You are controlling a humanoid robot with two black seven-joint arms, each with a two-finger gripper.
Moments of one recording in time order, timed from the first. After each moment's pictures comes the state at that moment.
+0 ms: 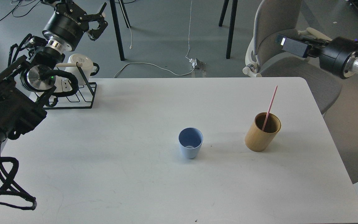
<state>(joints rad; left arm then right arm) -0.94 0.34 -0.73 -0.63 -0.14 -0.49 -0.27 1.01 -0.99 0.36 1.42 -1.37 0.07 0.08</state>
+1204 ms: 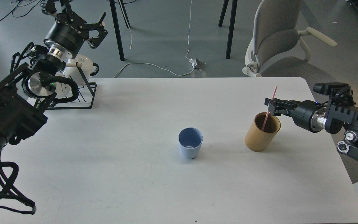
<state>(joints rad) -0.93 0.34 -0.71 -0.63 -0.13 -0.49 -0.27 0.79 -0.78 0.25 1.25 -1.47 0.02 0.06</state>
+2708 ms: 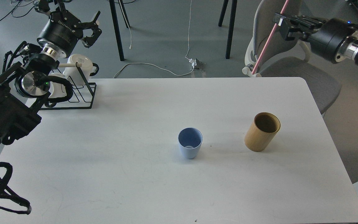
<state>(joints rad) -0.93 0.37 -0.71 -0.64 -0.12 -0.49 -0.27 1.16 -0.84 0.34 1.46 -1.40 0.04 0.05</state>
